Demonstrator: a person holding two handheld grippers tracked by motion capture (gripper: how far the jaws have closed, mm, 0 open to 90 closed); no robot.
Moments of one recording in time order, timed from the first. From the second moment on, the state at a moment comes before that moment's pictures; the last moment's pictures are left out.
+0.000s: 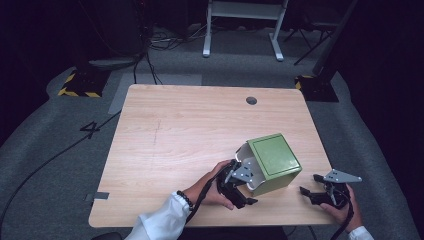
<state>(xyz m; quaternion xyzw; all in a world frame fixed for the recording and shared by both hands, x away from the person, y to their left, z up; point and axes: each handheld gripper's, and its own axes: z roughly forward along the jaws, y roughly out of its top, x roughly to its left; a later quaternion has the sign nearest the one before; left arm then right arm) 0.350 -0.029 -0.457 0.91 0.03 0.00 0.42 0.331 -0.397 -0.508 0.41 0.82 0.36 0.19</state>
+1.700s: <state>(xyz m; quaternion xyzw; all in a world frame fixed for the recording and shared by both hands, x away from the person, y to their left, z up) 0.352 0.033 -0.467 0.92 0.05 -0.02 0.38 0.331 -0.397 -0.508 0.41 0.82 0.36 0.19</state>
